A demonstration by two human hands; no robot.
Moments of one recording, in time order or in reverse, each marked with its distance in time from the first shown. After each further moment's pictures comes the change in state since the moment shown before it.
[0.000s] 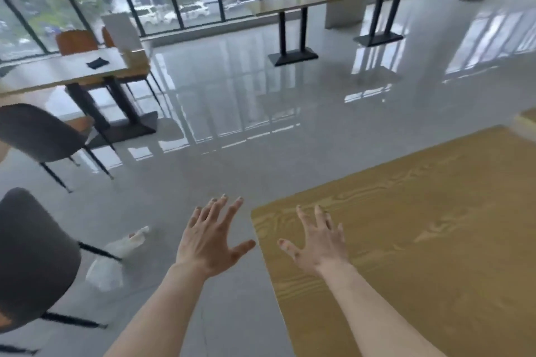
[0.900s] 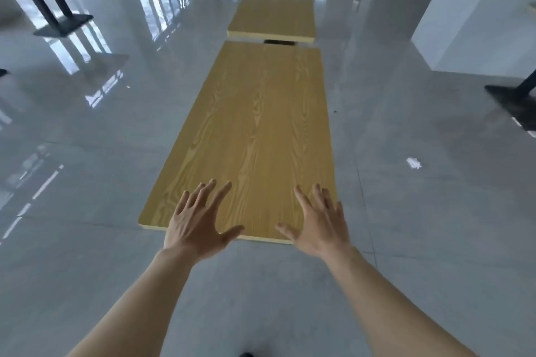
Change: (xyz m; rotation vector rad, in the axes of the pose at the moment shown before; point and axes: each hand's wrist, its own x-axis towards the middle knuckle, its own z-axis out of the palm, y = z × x) left_hand 0.035 -0.023 0.079 -0.059 -0.252 1.114; right_hand -0.185 -0.111 0.148 0.172 0.252 1.074
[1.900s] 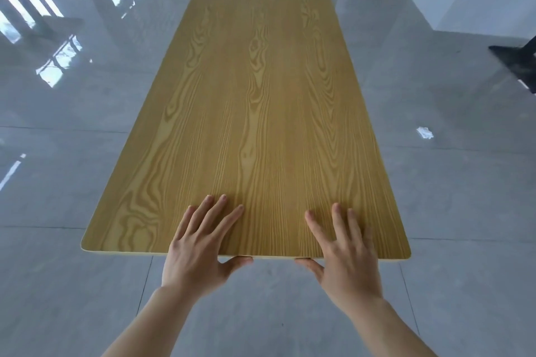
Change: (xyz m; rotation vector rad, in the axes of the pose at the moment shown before) left_hand 0.081 -0.107 0.184 -0.029 0.039 0.198; right_hand 0.088 0.000 0.169 -0.130 0.136 0.043
